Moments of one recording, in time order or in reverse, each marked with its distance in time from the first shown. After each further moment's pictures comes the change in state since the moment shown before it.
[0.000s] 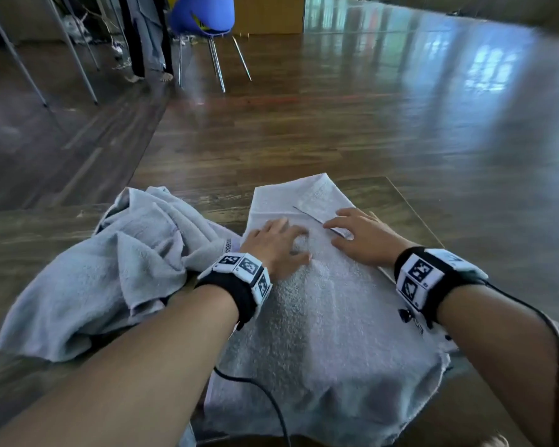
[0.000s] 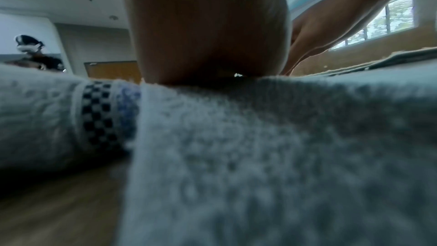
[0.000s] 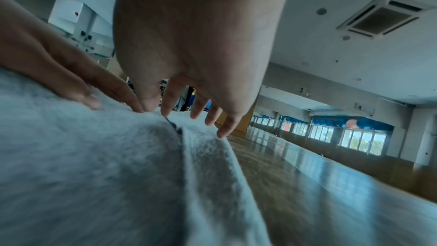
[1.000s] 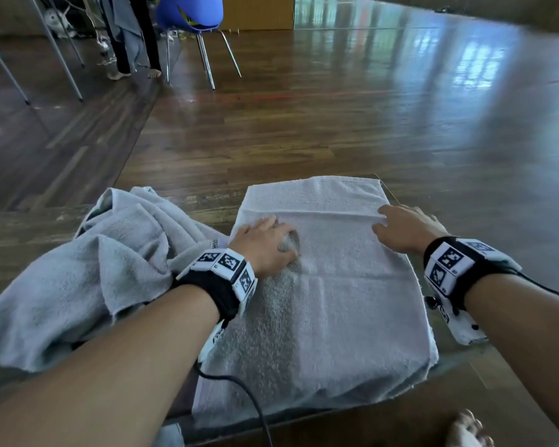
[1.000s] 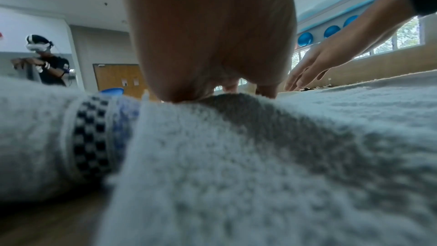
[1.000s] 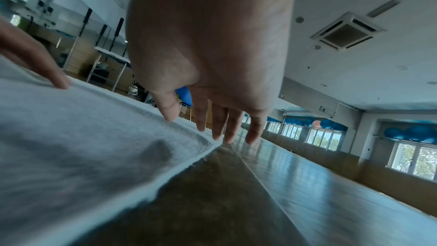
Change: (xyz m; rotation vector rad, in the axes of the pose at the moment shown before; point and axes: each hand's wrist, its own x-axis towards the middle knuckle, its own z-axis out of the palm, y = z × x) left_hand 0.005 -0.003 -0.005 -0.020 -0.084 0.007; right_hand -0.012 0.058 -0.033 -0.192 0.039 0.390
